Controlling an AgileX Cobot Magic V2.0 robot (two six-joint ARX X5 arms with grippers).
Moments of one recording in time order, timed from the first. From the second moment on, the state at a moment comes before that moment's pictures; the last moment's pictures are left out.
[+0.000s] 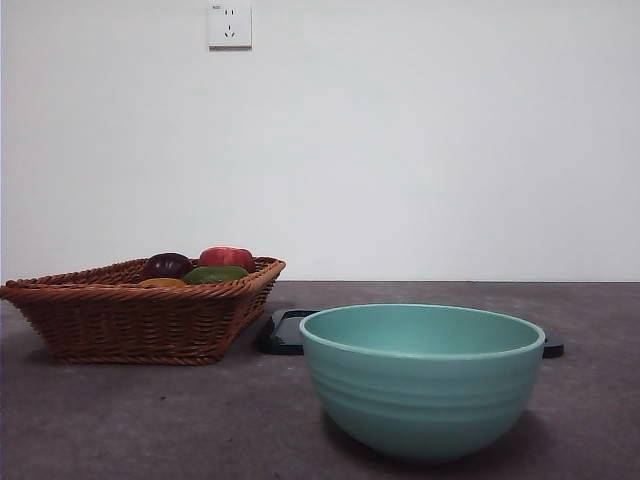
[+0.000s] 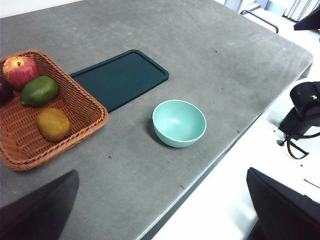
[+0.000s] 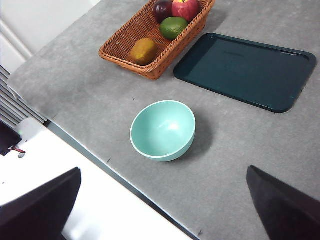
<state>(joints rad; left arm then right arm) -0.64 0.41 1.23 -1.30 0.23 -0.02 0.65 0.30 1.03 -1.24 -0.16 0.26</state>
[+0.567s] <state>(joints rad) -0.64 0.41 1.23 -1.30 0.23 -0.02 0.65 0.30 1.03 -1.22 -0.16 0.26</state>
